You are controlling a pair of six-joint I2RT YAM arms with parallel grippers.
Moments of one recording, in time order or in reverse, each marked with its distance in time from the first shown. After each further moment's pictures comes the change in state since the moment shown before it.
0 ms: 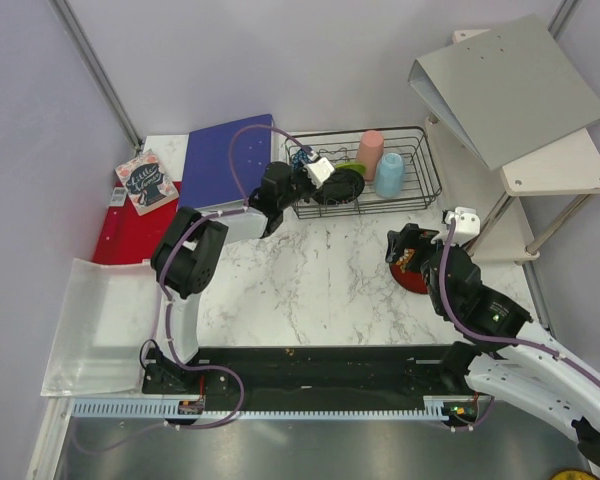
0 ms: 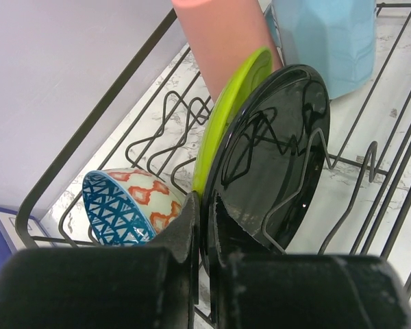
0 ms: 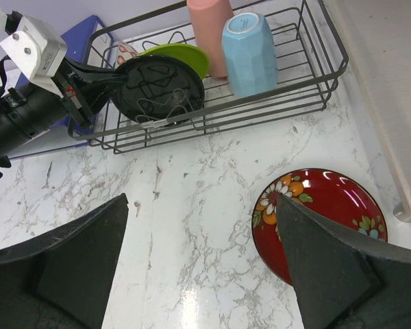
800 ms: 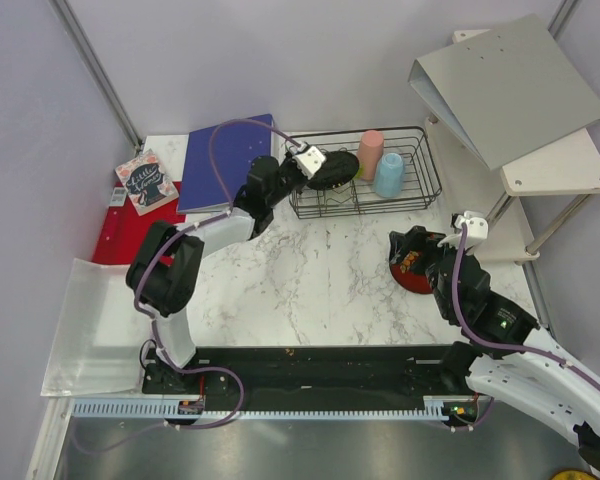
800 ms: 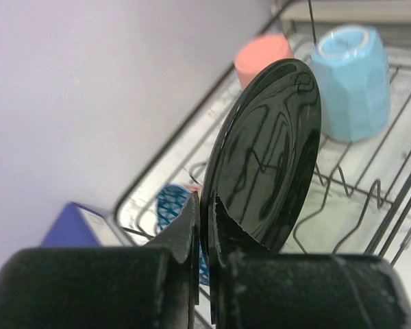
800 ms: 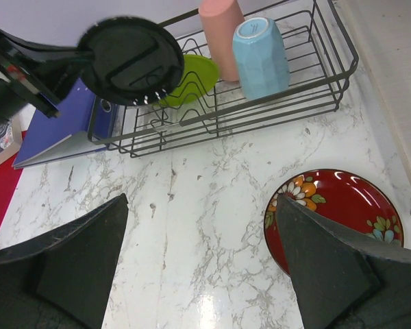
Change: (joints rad) left arm -0.002 -0.187 -0.076 -0.031 -0.065 0.000; right arm 0.000 -0.058 -0.017 0.006 -0.023 0.027
